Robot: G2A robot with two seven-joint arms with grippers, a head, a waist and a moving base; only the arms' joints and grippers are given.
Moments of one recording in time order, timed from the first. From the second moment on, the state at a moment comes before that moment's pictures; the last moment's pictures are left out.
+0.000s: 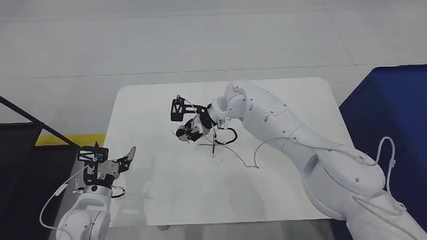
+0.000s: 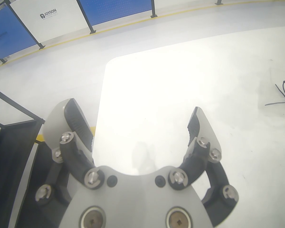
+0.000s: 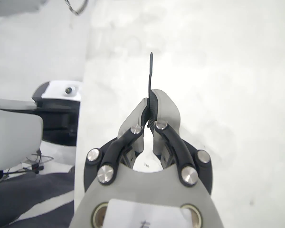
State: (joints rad) left arm 1.73 -1.15 -1.60 -1.80 1.33 0.00 0.00; right arm -0.23 -1.54 0.22 -0.63 -0.18 -1.01 0.70
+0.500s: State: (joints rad) left arm 1.73 -1.15 -1.60 -1.80 1.33 0.00 0.00; right arm -0.49 -1.19 0.52 -1.08 0.03 -1.01 0.68
